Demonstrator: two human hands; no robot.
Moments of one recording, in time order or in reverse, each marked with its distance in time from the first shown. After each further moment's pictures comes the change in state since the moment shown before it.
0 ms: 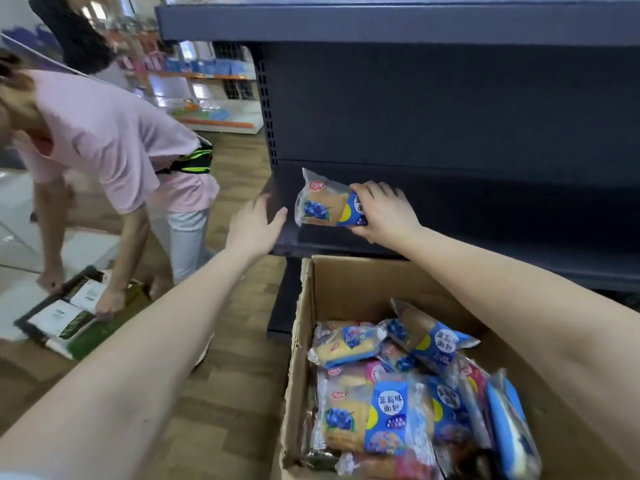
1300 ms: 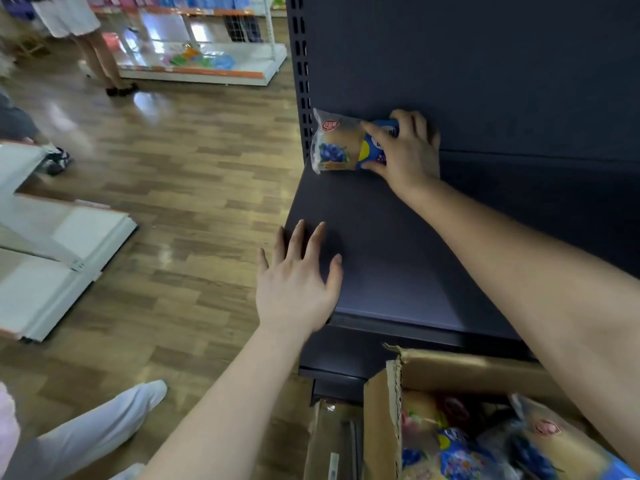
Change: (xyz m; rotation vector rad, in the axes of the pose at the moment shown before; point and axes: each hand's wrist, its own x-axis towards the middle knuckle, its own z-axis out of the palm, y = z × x) left_hand 0.052 -0.055 0.072 0.297 -0.055 0.014; right_hand 0.224 0.005 0.132 0.020 0.074 0.176
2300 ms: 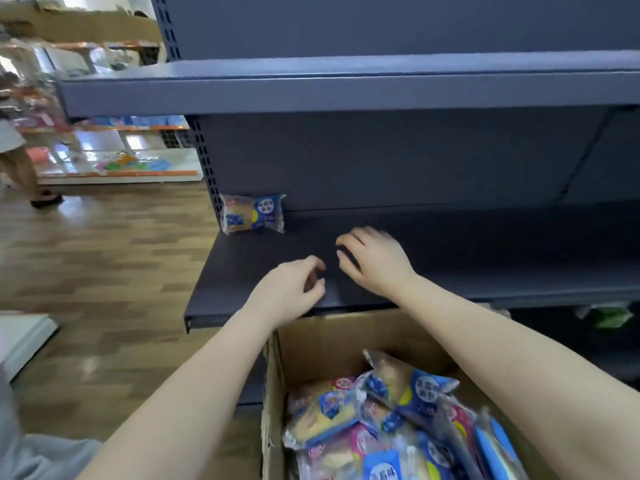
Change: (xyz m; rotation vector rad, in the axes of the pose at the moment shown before) left_hand -0.054 0.128 -0.083 -0.319 -0.149 0.560; right_hand -0.221 0.070 -0.156 0.022 0.239 -0.175
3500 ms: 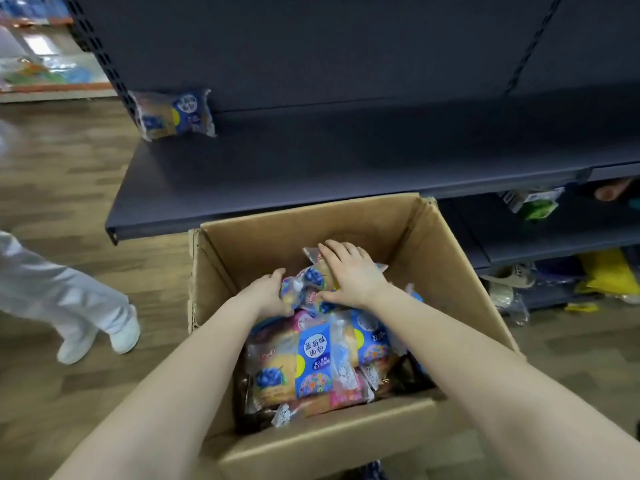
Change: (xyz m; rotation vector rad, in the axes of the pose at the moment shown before) left_hand -0.074 0.014 0.157 0.020 -0.695 -0.443; right_hand -0.195 -0.012 0.029 0.065 -0.736 0.264
